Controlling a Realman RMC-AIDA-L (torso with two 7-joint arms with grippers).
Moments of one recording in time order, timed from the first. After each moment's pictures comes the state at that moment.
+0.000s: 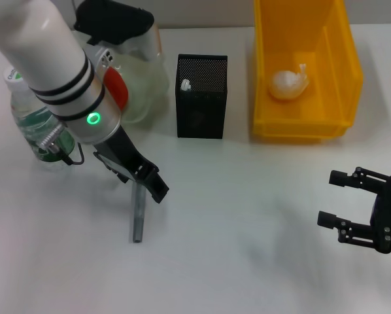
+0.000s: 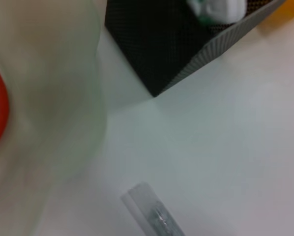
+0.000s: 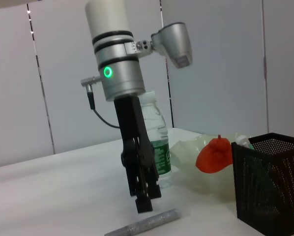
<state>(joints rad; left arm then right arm) -0.87 -2.08 1.48 1.01 2.60 1.56 -2.88 0.28 2.04 -0.59 -0.50 -1.95 -1.74 0.90</state>
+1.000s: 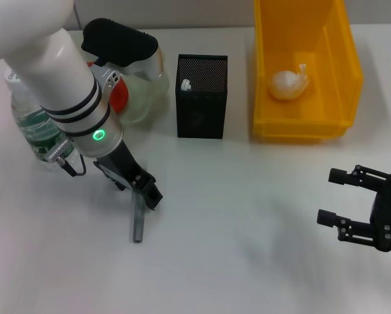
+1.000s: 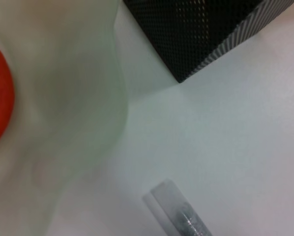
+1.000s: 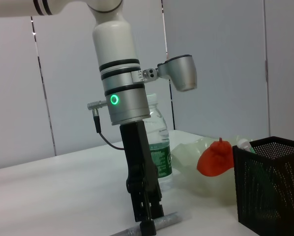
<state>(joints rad) -0.88 -2.08 1.56 0.88 2.59 1.44 -2.87 0.29 2.04 -0.58 -0.50 -1.96 -1.75 0.90</state>
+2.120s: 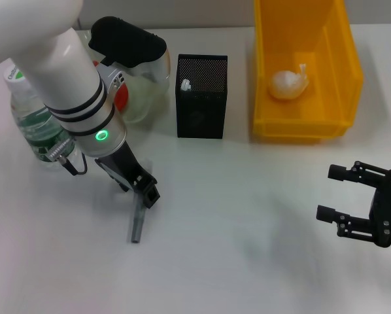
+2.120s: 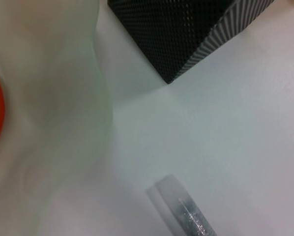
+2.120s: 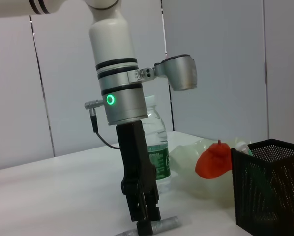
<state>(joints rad) -0.88 -2.08 1.60 0.92 2.60 1.46 -2.87 0.30 2.03 -0.58 -0.50 -1.96 -1.74 0.91</state>
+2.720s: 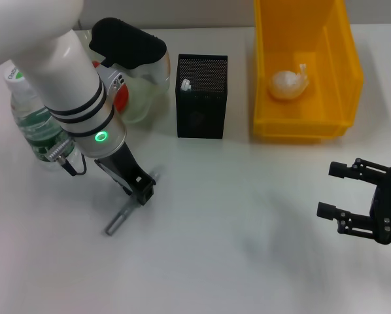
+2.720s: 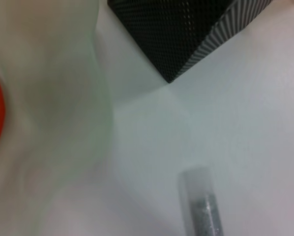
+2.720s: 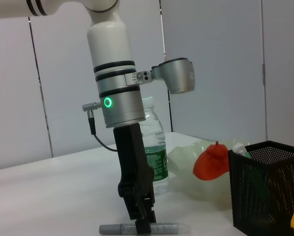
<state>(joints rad) -0.88 -2.08 1.60 0.91 2.60 1.45 -2.86 0.30 2.03 -0.58 -0.50 -1.95 -1.74 0.91</state>
